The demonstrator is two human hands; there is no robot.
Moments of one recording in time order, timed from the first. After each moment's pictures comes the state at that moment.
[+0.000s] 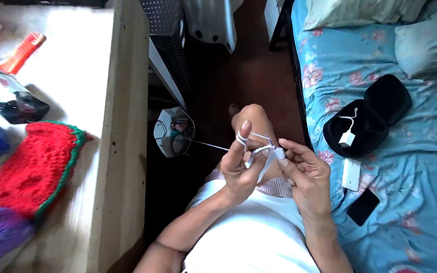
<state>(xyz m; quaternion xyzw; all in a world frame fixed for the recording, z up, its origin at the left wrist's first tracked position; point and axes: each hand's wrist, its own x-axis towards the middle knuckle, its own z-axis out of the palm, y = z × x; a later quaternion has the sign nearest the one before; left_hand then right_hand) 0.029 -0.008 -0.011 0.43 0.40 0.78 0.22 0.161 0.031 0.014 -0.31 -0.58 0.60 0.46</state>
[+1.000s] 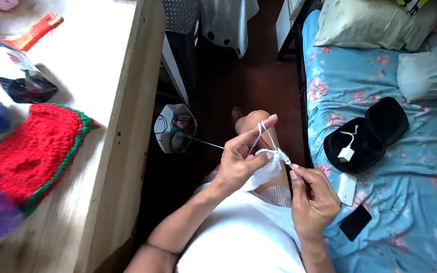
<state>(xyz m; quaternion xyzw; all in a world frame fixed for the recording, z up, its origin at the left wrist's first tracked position) -0.009 -0.009 0.014 0.37 0.40 0.70 0.45 0.166 0.019 0.003 -0.35 -0.77 0.21 0.49</state>
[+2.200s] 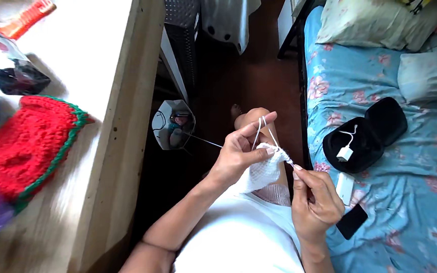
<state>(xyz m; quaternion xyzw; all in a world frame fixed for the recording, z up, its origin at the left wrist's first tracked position) -0.015 -0.006 0.016 0.31 0.36 0.68 0.55 0.171 0.021 0.005 -0.33 -0.80 0.14 0.48</state>
